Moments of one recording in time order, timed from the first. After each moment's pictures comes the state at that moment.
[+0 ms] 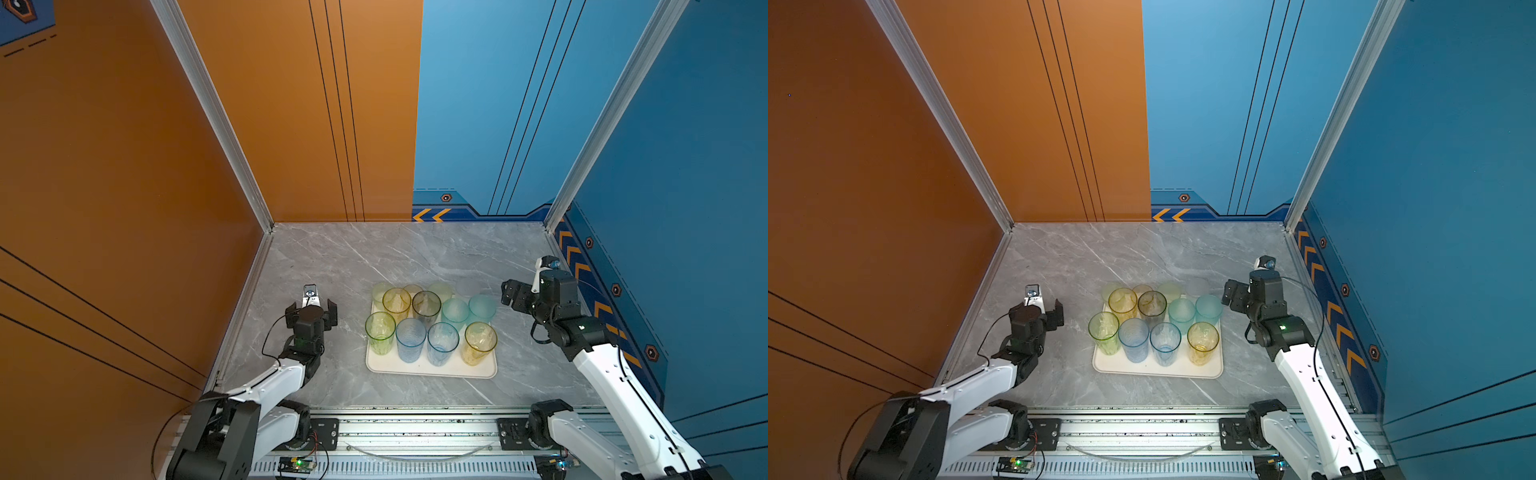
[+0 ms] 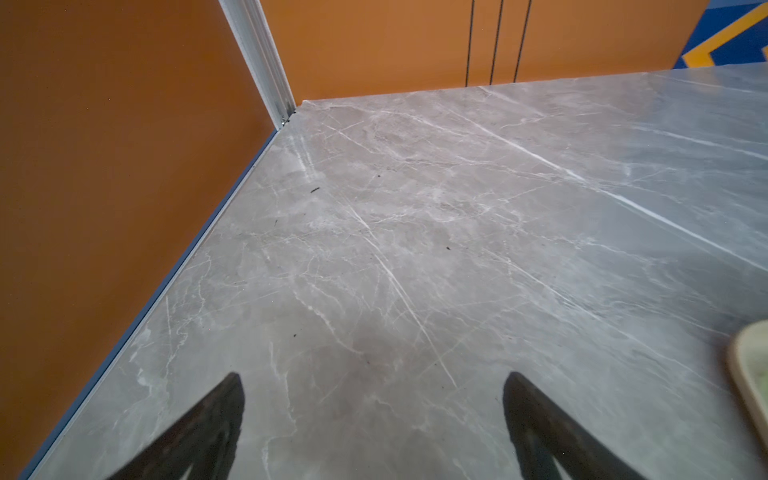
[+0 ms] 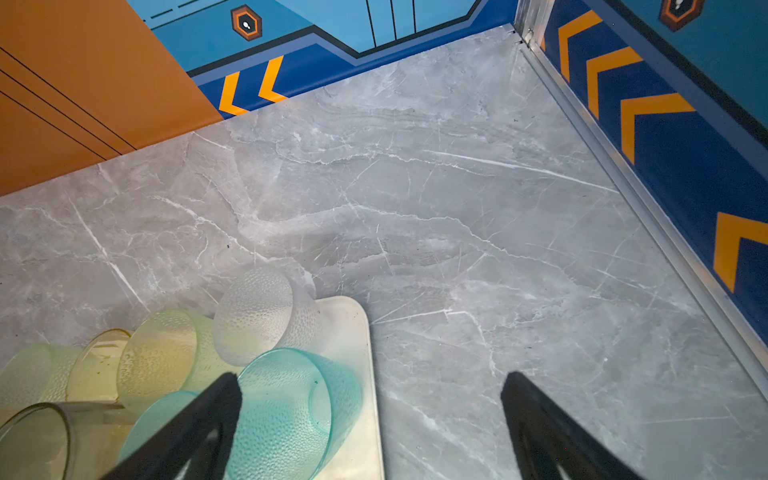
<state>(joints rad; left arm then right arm) -0.21 1.17 0.25 0.52 -0.47 -0.04 0.16 0.91 0.82 -0.55 0.15 0.37</state>
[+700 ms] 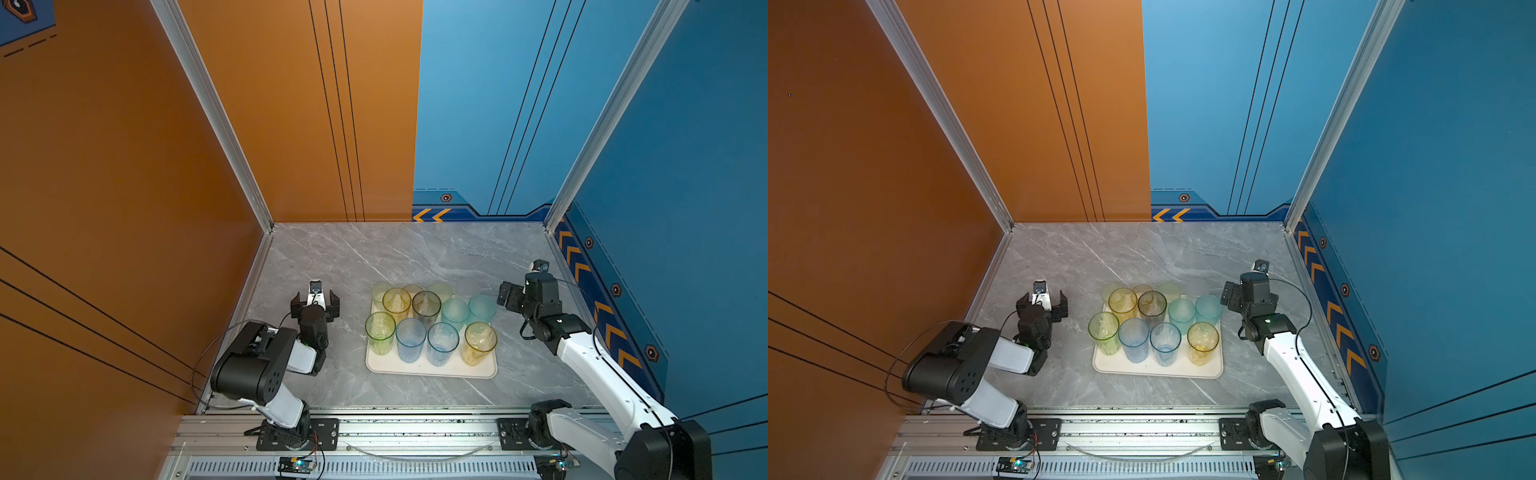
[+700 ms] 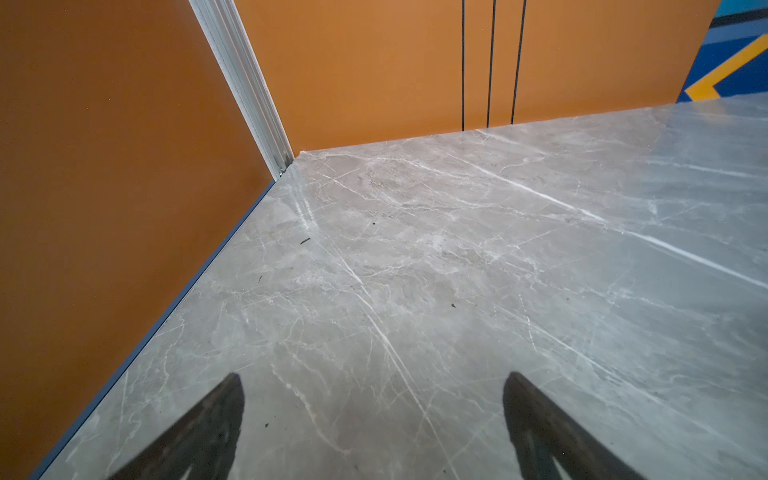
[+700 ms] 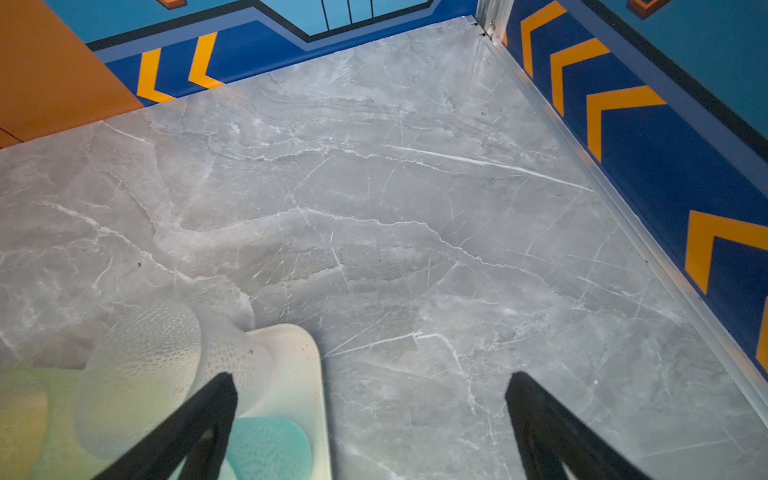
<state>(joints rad) -0.18 1.63 0.22 1.16 -0.43 0.09 0.16 1.06 0.68 -0.30 0.29 0.34</state>
